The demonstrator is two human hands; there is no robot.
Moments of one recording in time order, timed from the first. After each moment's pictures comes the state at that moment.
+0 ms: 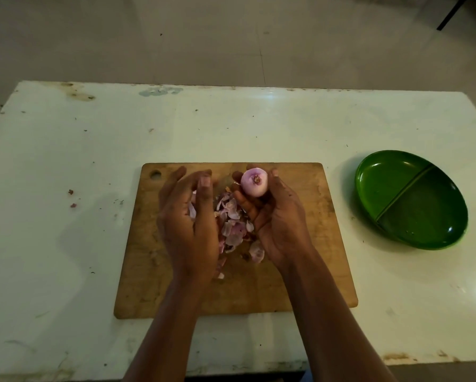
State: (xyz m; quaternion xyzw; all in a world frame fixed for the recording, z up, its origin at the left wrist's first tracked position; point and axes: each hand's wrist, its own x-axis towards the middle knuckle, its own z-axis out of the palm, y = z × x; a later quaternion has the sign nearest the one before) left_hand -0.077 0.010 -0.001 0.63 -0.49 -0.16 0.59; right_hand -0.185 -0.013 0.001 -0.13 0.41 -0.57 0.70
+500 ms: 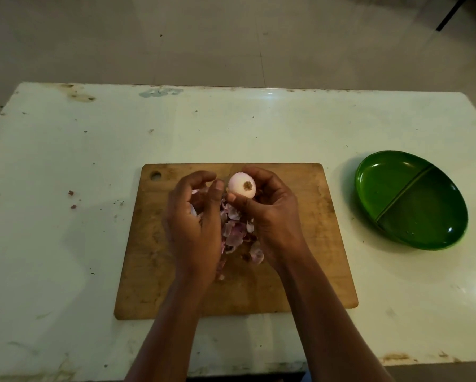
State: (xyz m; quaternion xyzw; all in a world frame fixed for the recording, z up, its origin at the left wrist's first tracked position) left_hand -0.079 0.012 0.000 0.63 -0.48 -0.21 0.57; right_hand -0.184 -0.012 -0.011 -0.37 0.48 -0.53 0.60
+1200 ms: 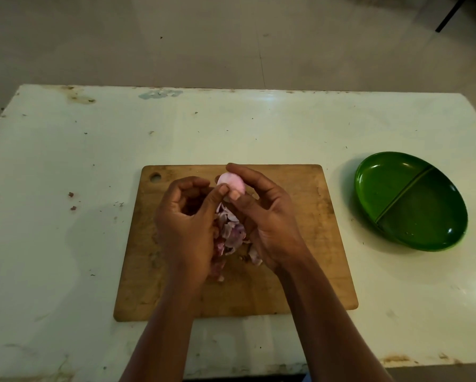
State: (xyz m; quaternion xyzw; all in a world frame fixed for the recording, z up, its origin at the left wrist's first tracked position) left_hand -0.077 0.010 0.012 0.65 -0.39 -0.29 0.58; right_hand -0.181 -0.007 0.000 -0.37 0.37 -0.53 0.67
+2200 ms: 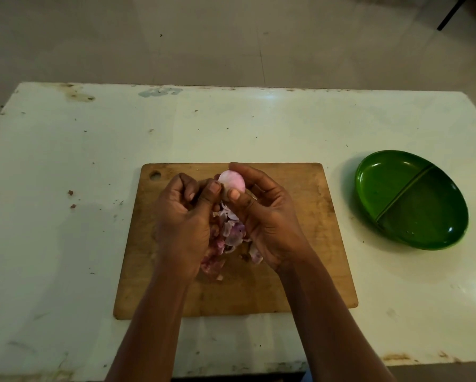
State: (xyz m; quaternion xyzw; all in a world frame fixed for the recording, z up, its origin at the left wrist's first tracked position) left_hand -0.067 0.008 0.012 0.63 -0.42 -0.35 0.56; right_hand -0.181 -0.010 -0.002 -0.32 0.34 -0.53 0.71
